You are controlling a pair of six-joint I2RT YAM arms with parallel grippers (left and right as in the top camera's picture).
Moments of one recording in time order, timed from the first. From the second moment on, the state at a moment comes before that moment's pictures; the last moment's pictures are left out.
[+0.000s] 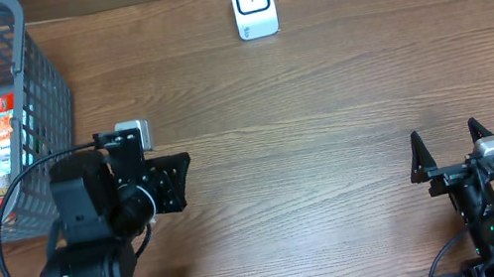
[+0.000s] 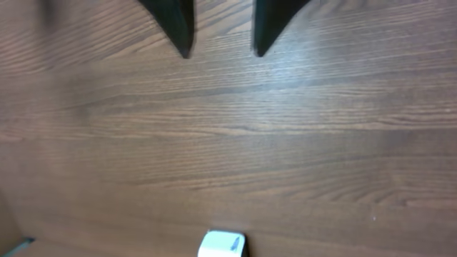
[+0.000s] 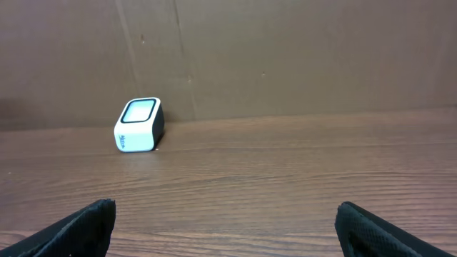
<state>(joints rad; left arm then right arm) 0.03 0.90 1.05 -0.92 0.38 -0.15 0.06 0.01 0.02 -0.03 -0.04 0.10</state>
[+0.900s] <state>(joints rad) 0.03 1.12 1.05 -0.99 0.19 -0.23 0.06 0.01 0.02 -0.04 -0.04 0.10</state>
